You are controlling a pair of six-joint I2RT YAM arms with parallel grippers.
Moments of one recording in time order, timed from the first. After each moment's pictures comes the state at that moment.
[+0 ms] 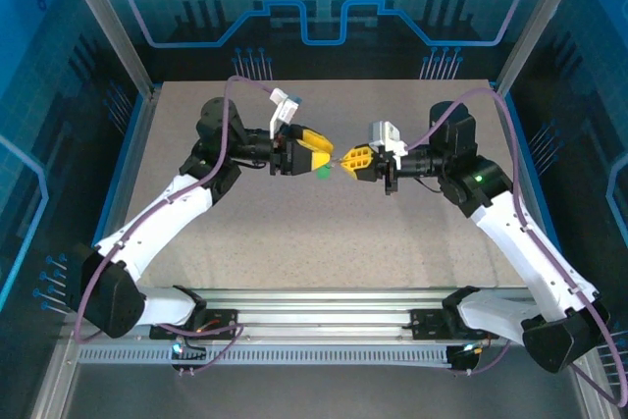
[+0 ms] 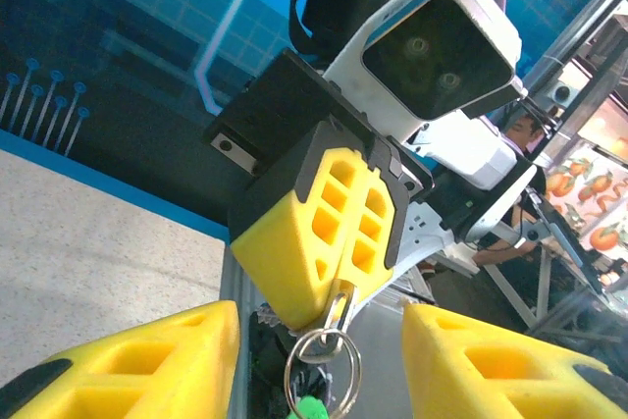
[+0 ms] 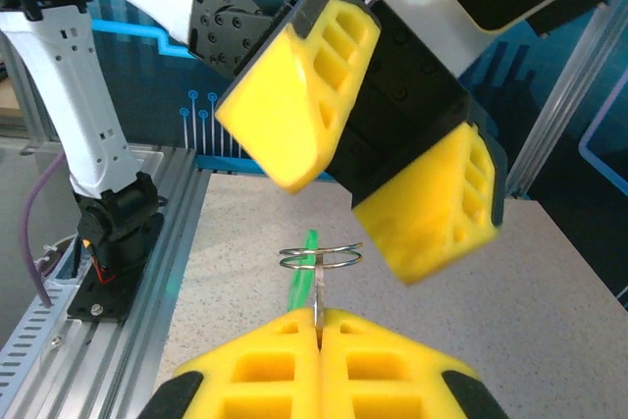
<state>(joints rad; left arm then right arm) -0.45 1.33 1.12 0.34 1.20 -0.68 0.44 1.12 1.21 -0.41 -0.98 -0.45</state>
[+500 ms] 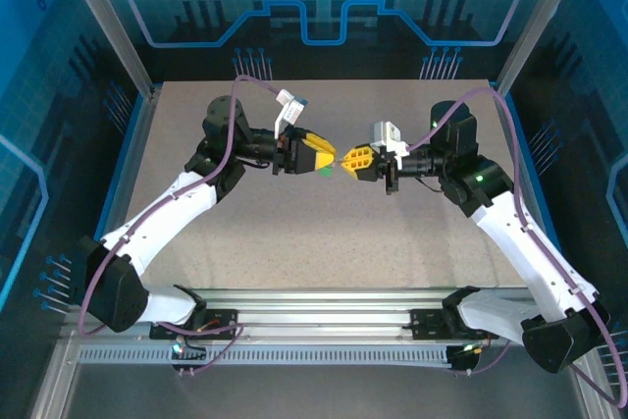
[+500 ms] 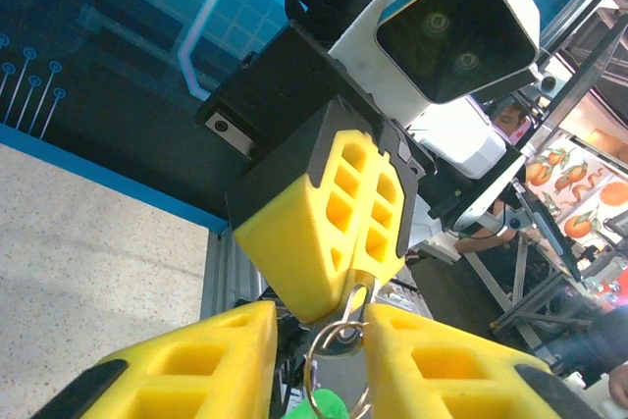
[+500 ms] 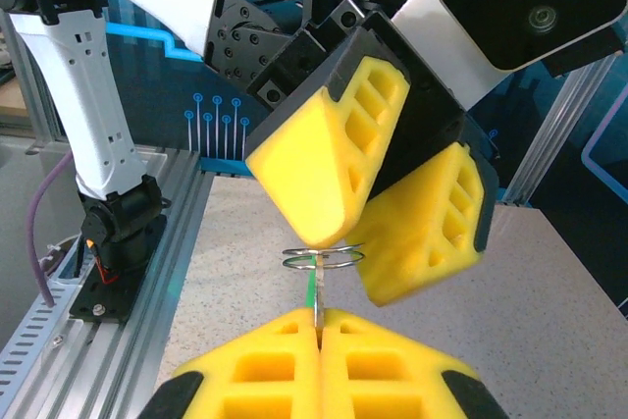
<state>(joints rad) -0.46 1.36 1.13 0.34 1.23 -0.70 0.44 1.12 1.21 -0.41 -0.98 -0.45</state>
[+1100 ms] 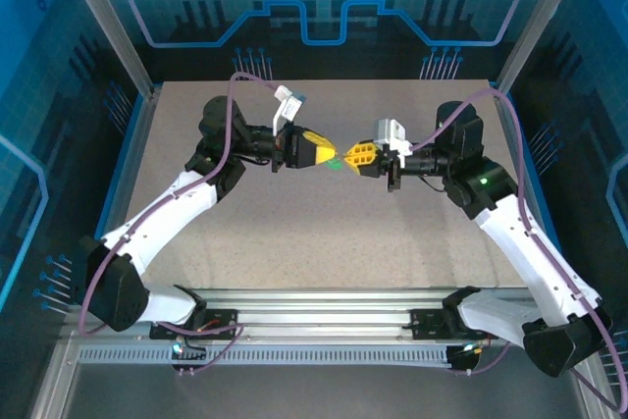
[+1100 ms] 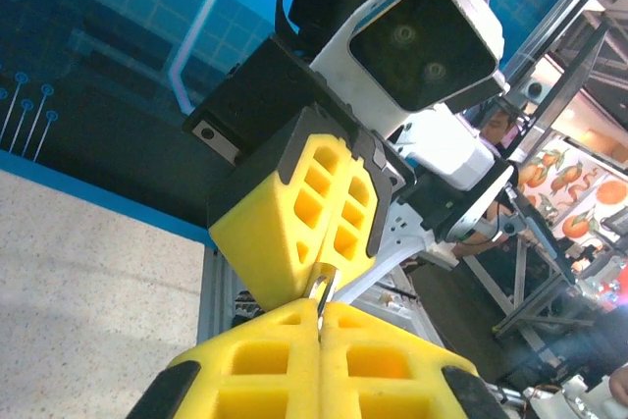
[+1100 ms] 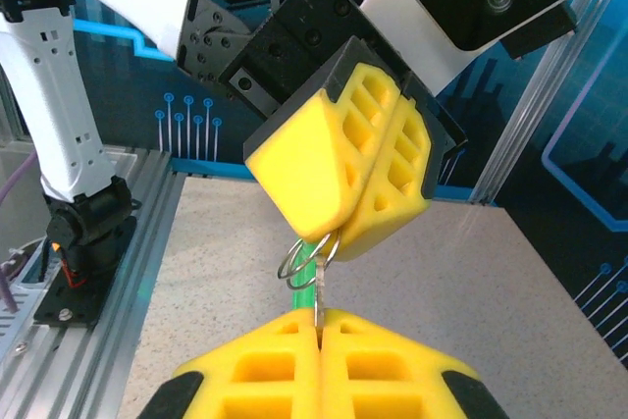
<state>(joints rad) -0.45 1.37 1.14 0.47 1.23 -0.78 0.42 1.09 1.20 -0.37 -0.94 -0.44</state>
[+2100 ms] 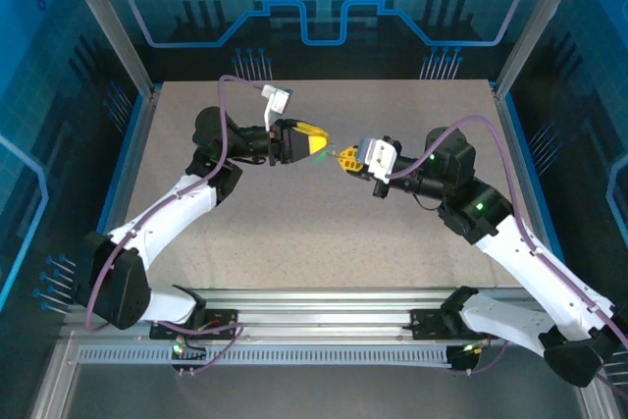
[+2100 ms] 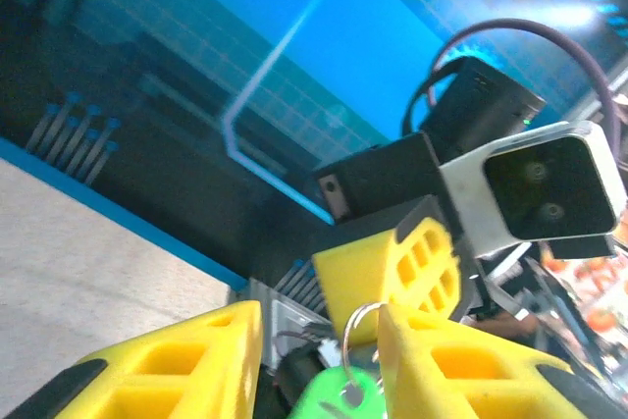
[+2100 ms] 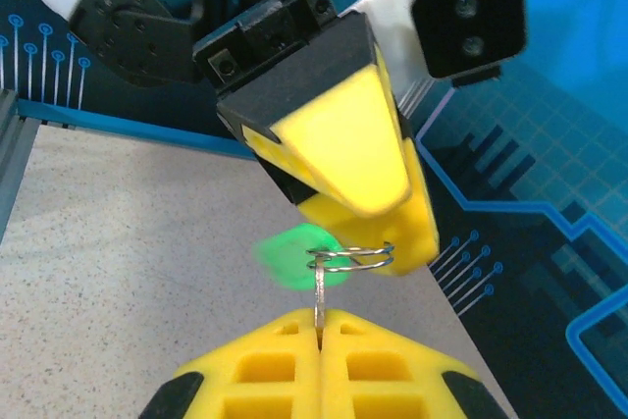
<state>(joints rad) -0.39 1.37 1.03 0.64 1.09 -0.93 0.62 1.00 1.11 -0.29 -0.47 -0.54</state>
